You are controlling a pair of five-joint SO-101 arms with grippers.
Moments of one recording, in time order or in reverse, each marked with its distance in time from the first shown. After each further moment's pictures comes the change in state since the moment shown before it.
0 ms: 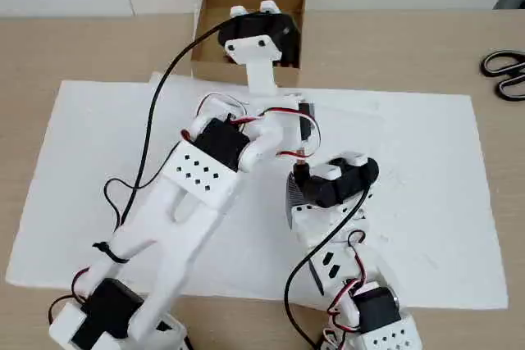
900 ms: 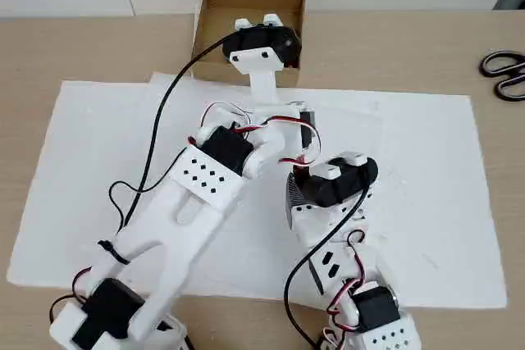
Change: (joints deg) left arm 0.3 0.0 6.5 -5.9 0.0; right arm 0.3 0.0 0.1 0.0 0.0
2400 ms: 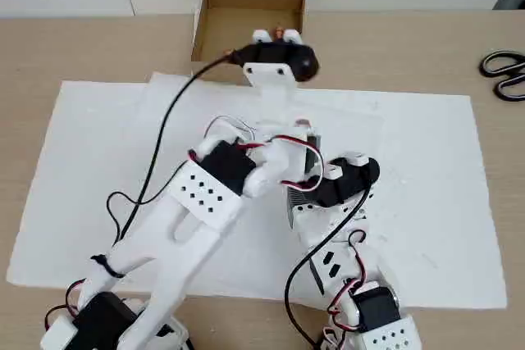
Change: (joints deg) left arm 5.3 -5.3 3.3 6.9 -5.5; right arm 0.5 -0.1 0.1 0.0 0.0
